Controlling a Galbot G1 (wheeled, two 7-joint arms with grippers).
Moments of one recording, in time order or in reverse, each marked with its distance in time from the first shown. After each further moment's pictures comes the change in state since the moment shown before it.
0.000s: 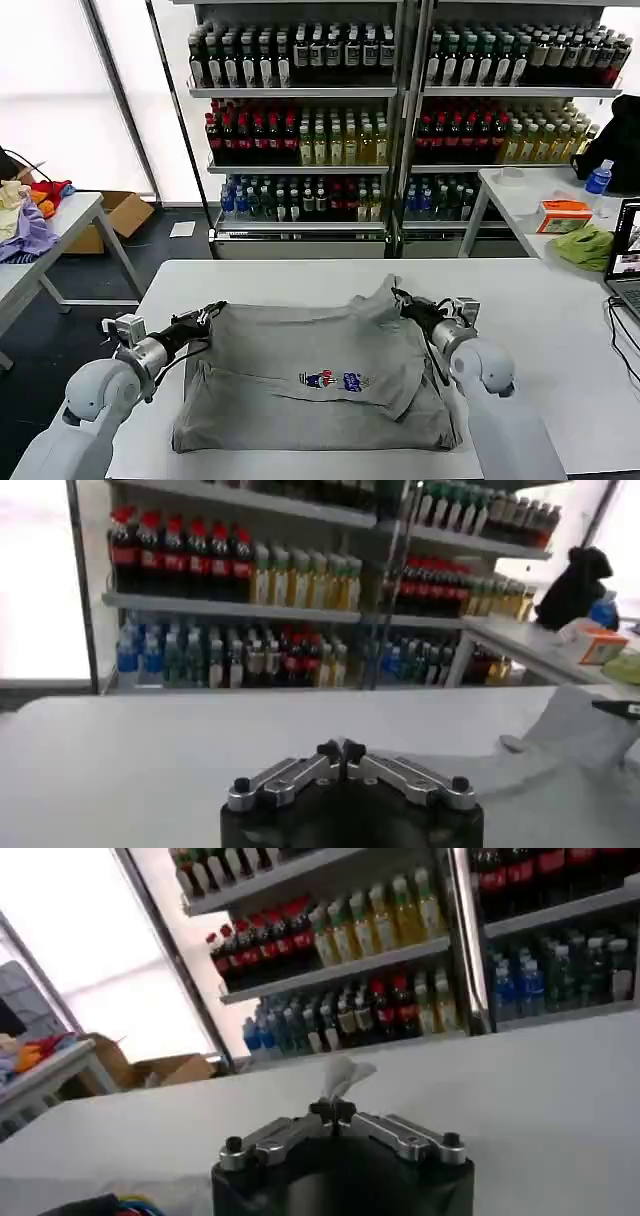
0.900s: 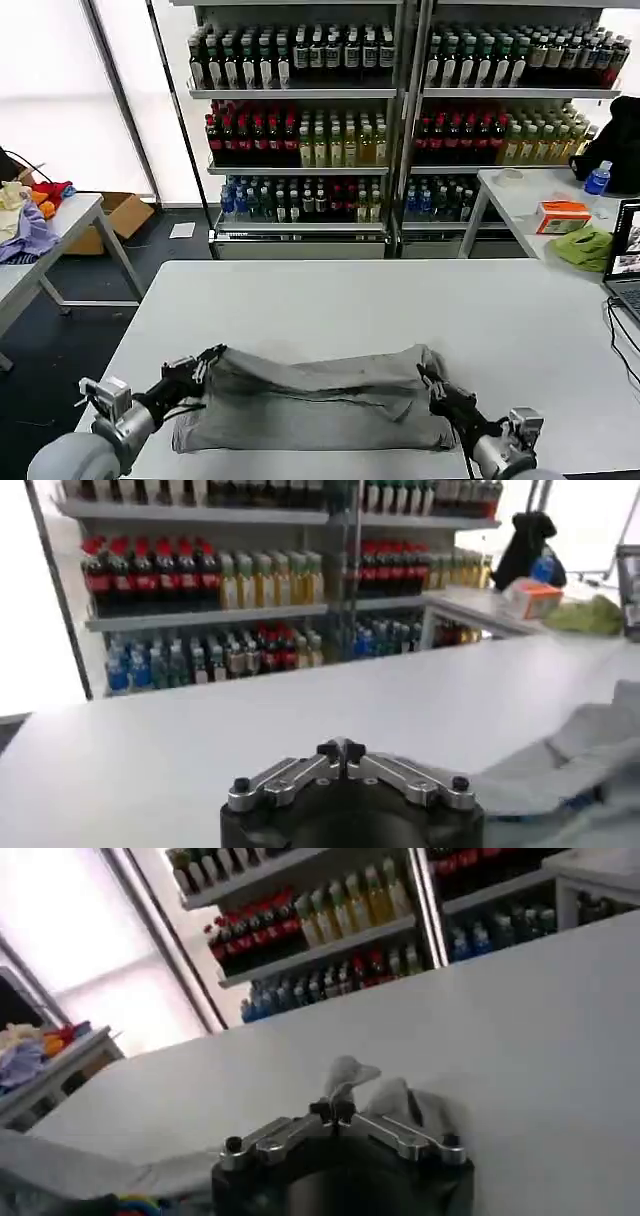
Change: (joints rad) left arm 0.432 -0.024 -0.144 -0.337 0.186 -0.047 0.036; right arm -0.610 0.033 0.180 0.454 -0.074 0.022 0.008
